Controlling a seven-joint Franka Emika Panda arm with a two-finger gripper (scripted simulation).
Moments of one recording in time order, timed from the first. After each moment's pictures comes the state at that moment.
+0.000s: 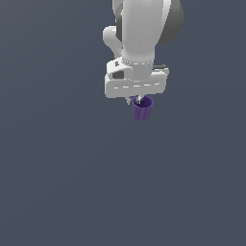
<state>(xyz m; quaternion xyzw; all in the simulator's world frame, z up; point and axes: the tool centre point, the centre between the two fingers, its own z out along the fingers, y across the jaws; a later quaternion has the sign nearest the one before) -0.048 0.040 0.295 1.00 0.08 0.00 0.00</state>
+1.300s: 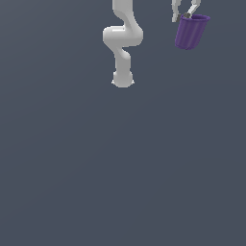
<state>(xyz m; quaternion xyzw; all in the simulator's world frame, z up) -0.140 0.162 0.517 1.00 0.08 0.00 0.00</state>
